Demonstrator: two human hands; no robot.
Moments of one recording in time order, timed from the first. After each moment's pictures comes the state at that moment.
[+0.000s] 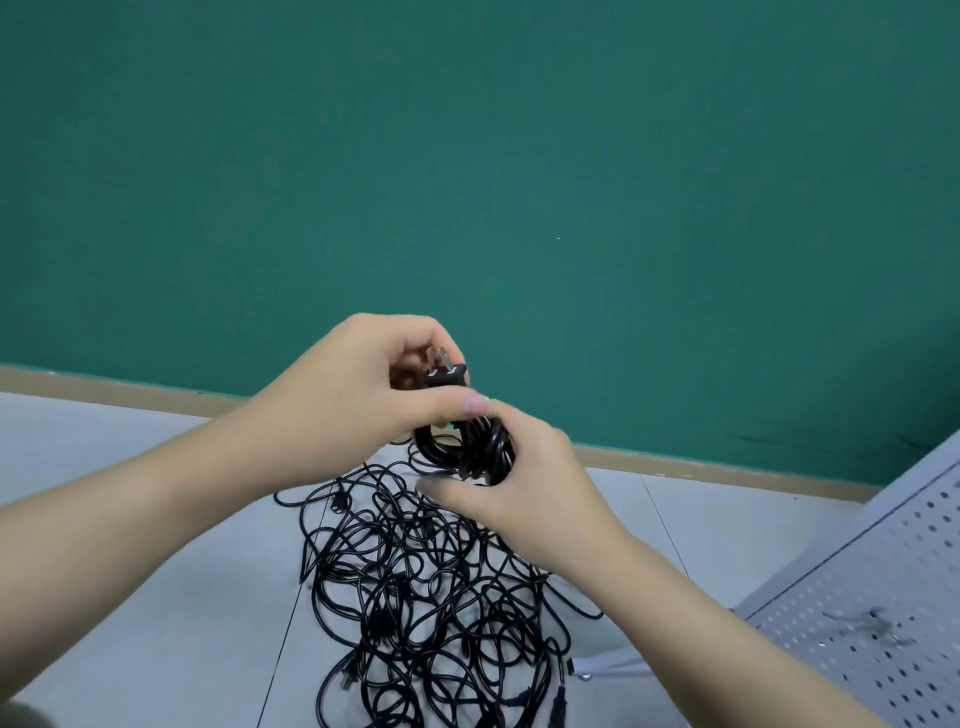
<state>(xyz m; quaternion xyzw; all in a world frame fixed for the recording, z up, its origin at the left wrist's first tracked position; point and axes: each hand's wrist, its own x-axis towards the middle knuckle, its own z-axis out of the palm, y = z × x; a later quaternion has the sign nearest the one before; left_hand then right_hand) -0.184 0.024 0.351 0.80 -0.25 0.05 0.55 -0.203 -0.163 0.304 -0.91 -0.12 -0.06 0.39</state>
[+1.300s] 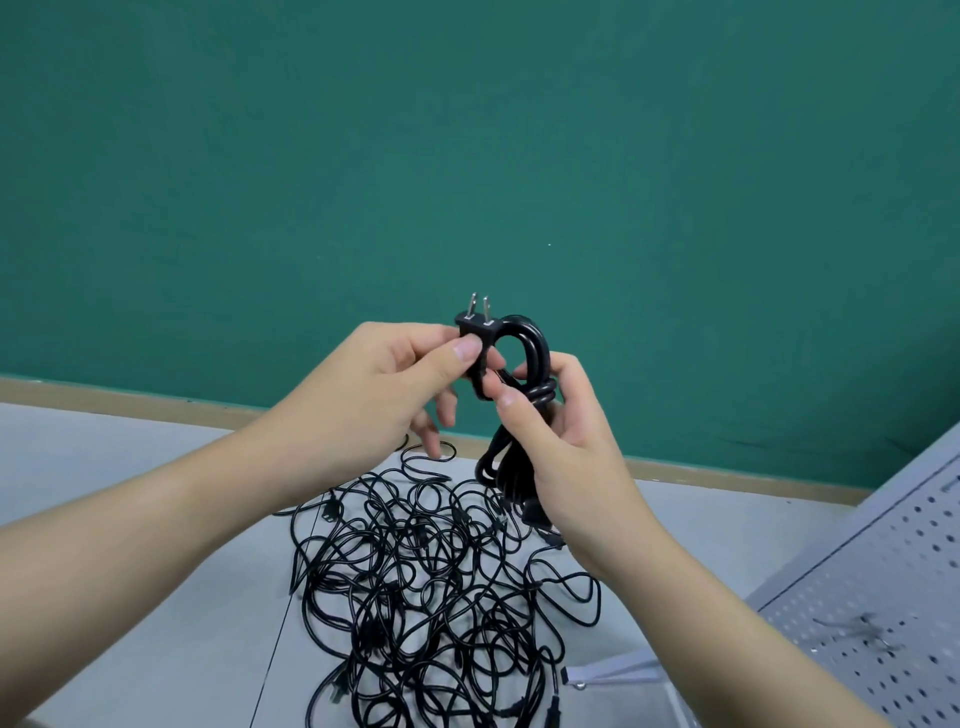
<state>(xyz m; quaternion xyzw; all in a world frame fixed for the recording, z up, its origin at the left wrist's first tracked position) -0.181 0.001 0.349 0.72 -0.22 -0.01 0.65 -0.208 -0.174 0.330 -0.74 -0.10 -0.07 0.66</state>
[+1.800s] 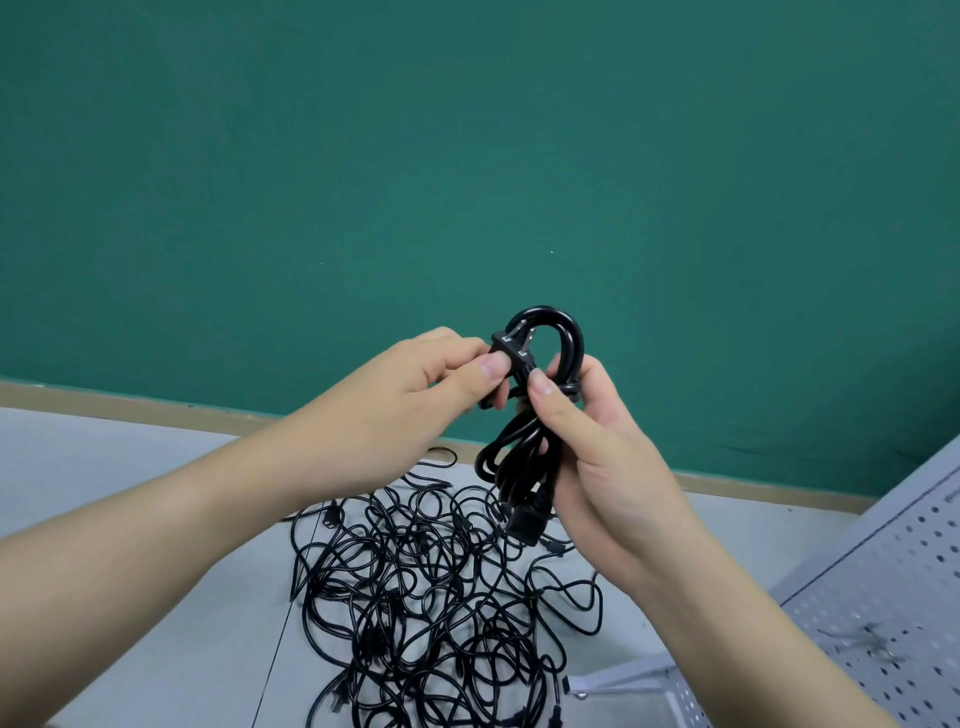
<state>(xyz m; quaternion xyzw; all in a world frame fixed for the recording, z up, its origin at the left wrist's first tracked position) -0.173 0.004 0.349 0.81 -0.29 0.03 0.50 -0.215 -0.179 0.348 -0.62 -0.11 0.01 0.77</state>
